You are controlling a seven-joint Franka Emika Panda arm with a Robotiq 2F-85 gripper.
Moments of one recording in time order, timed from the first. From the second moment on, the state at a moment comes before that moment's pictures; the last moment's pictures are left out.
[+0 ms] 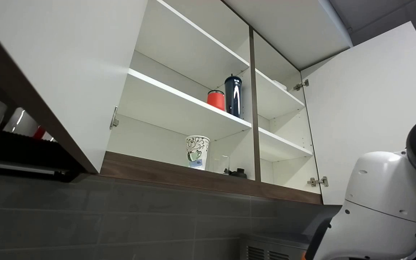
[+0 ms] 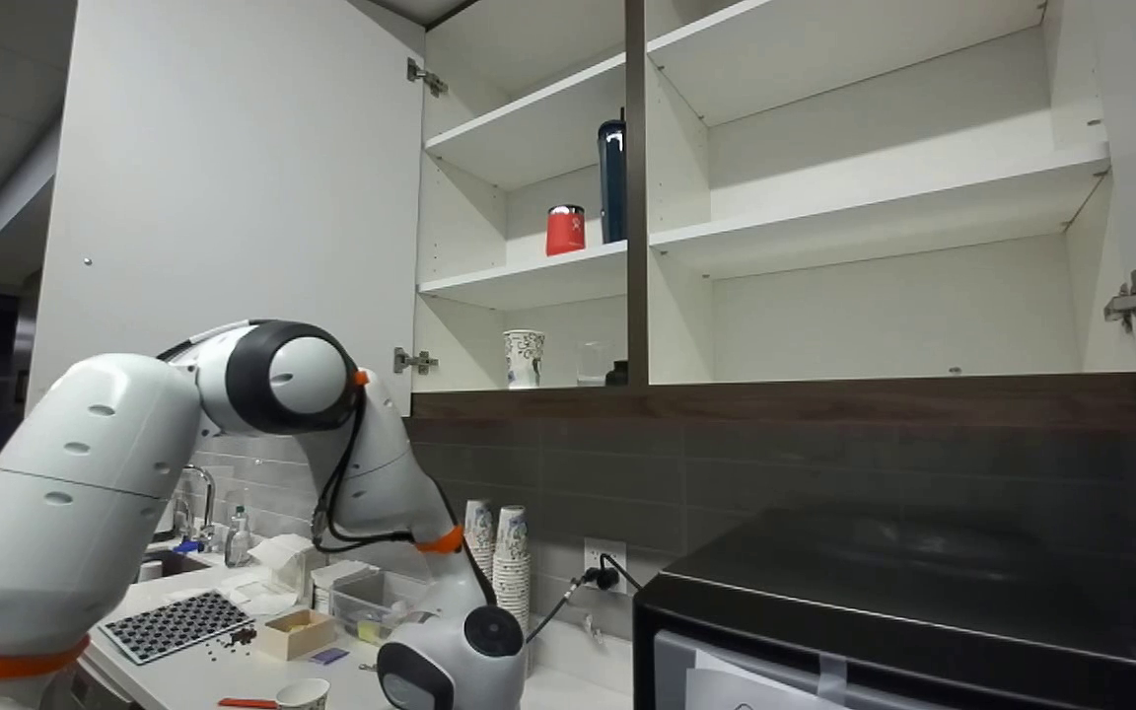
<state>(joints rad) 0.09 0.31 -0.11 -2.44 1.29 2.76 -0.40</state>
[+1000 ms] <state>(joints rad) 0.08 -0.15 0.01 -2.64 0.66 2.76 0.09</state>
